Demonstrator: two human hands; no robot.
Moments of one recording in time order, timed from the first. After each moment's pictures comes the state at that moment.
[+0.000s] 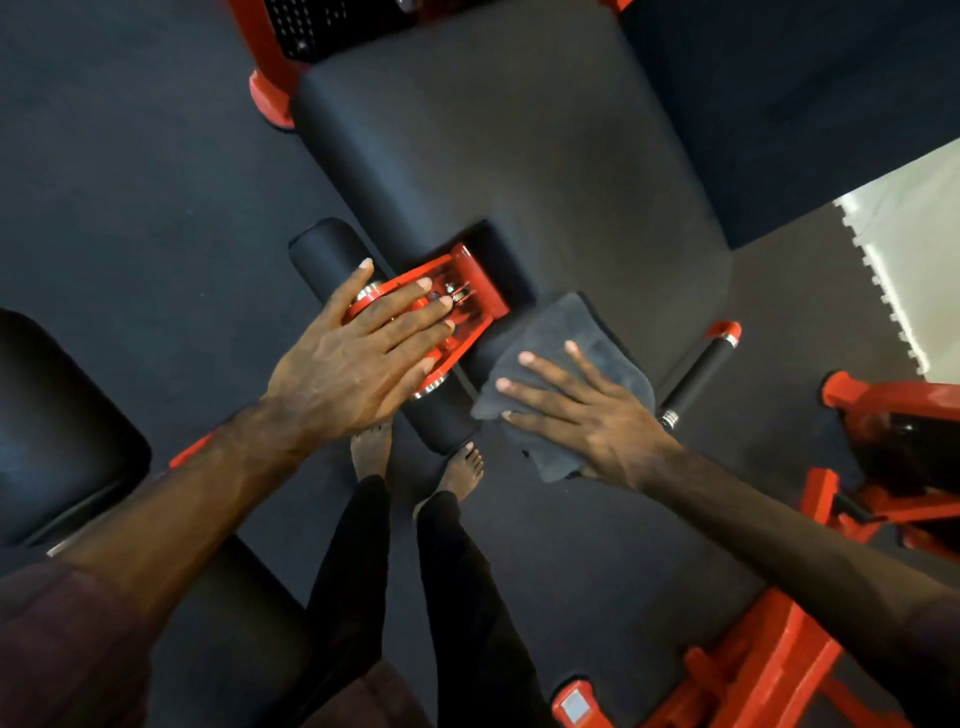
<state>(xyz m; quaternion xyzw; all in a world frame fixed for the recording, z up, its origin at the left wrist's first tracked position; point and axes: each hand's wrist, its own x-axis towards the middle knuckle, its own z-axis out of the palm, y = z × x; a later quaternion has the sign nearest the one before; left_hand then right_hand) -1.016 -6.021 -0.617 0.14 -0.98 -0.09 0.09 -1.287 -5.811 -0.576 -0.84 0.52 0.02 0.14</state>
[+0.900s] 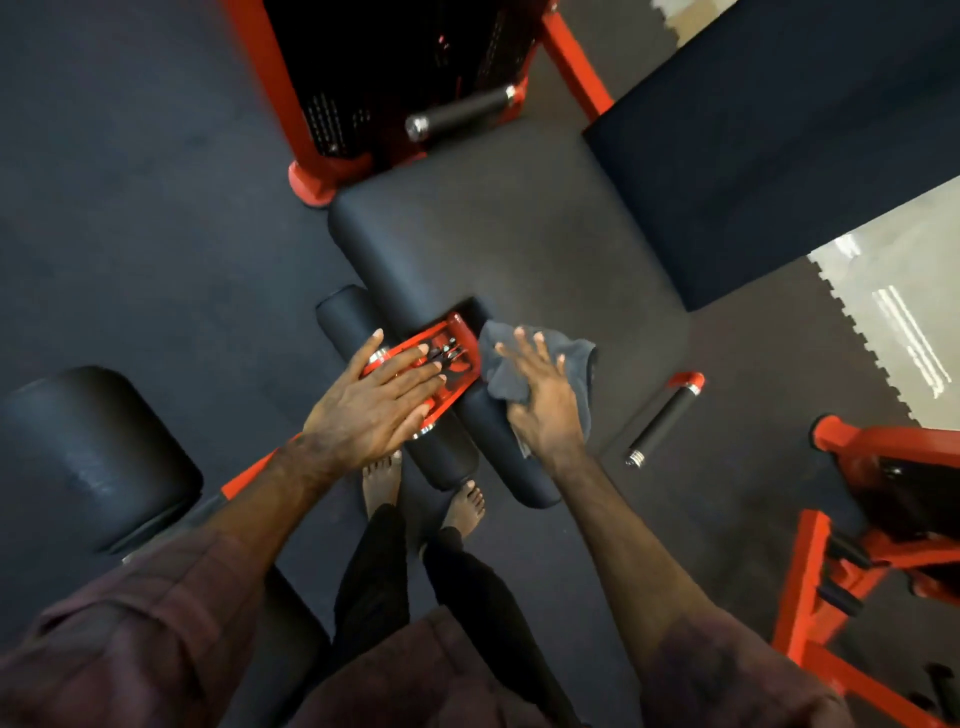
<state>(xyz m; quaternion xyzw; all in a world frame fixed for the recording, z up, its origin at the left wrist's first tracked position) -1.022 -6.019 -0.599 0.16 -0.98 -0.10 0.07 -1.263 -5.890 -0.558 -0.48 0.81 -0.13 0.31</state>
